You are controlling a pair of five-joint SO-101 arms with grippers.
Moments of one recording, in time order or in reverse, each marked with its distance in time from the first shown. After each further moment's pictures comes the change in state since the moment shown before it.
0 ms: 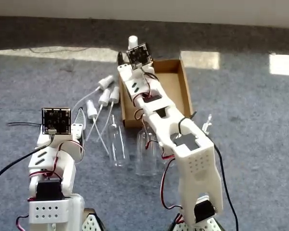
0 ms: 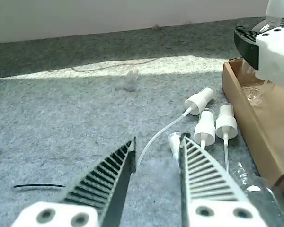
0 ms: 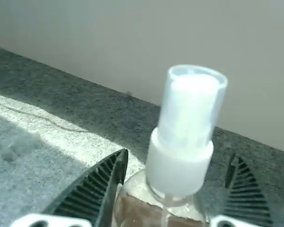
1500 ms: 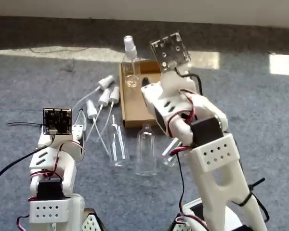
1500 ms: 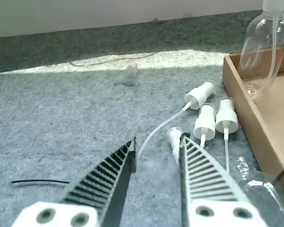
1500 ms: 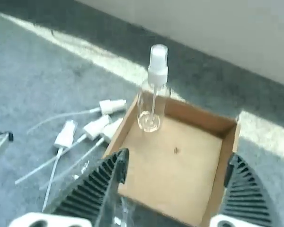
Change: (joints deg) left arm 0.0 0.0 1.1 0.0 0.0; right arm -0.1 -73.8 18.3 82.1 0.0
